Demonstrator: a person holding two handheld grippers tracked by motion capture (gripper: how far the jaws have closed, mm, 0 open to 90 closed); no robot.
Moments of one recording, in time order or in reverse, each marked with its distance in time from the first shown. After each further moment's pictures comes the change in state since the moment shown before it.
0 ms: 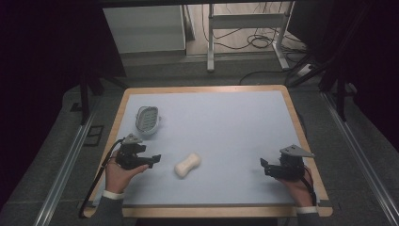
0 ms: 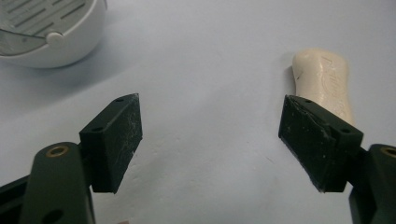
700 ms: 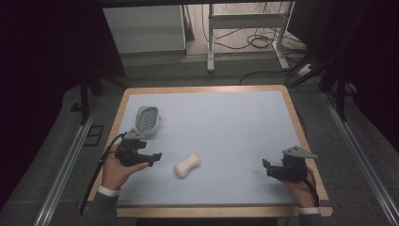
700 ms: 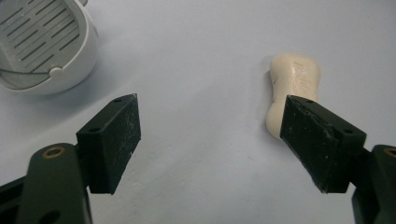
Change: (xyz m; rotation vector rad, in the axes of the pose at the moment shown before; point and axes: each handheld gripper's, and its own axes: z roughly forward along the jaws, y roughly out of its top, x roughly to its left) left arm -0.016 0.024 -0.017 0.051 -0.007 0.081; right arm -0.003 -0.002 -0.005 0.005 -0.011 0.002
